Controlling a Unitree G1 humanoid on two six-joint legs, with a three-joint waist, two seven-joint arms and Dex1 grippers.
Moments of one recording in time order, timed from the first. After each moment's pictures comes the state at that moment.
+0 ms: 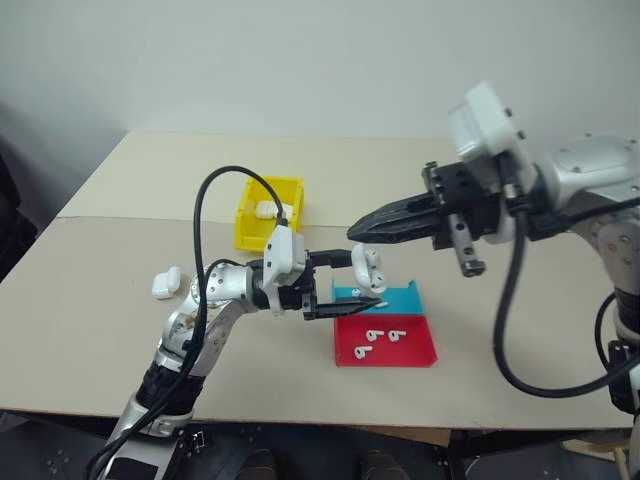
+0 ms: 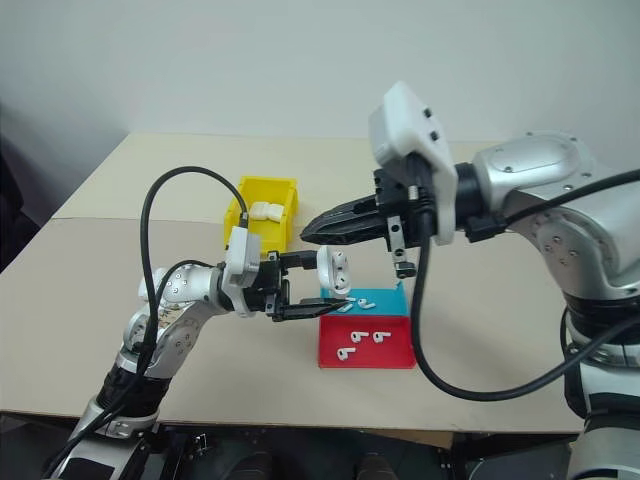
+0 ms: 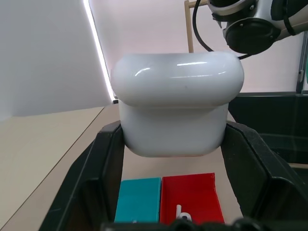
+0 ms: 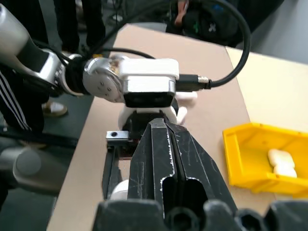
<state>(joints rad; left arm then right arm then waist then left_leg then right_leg) -0.55 0.38 -0.18 -0.20 -0.48 0.22 -1.07 -1.10 -0.91 0.18 -0.34 0.82 0.85 1.11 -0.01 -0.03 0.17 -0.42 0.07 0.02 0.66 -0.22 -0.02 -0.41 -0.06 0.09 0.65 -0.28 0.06</state>
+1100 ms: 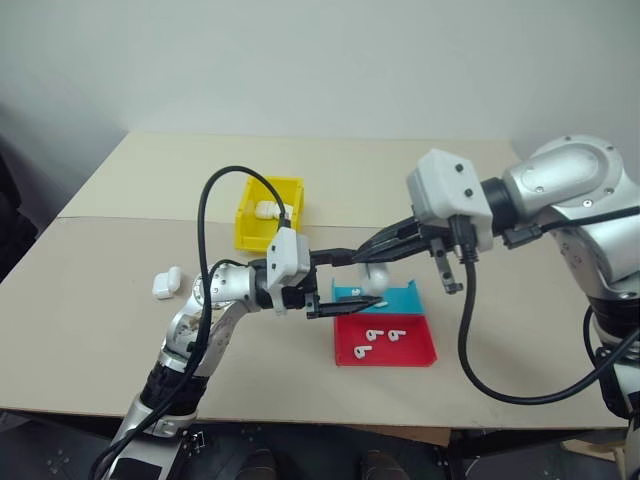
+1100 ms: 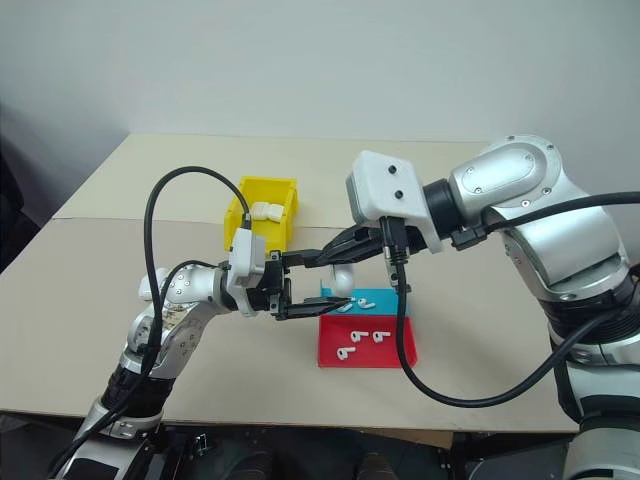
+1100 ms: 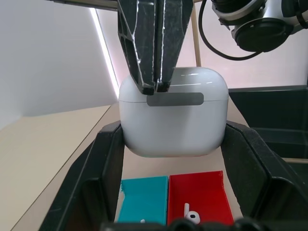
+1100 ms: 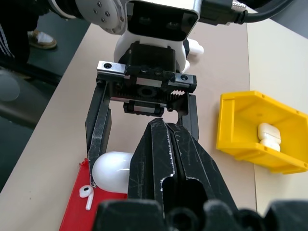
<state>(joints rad) -0.55 0.36 -0.17 -0.20 -0.44 0.20 -1.06 -1.05 -0.89 0.22 -0.31 0.49 0.65 1.31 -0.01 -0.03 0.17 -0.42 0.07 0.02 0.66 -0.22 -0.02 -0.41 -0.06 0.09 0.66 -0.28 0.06</state>
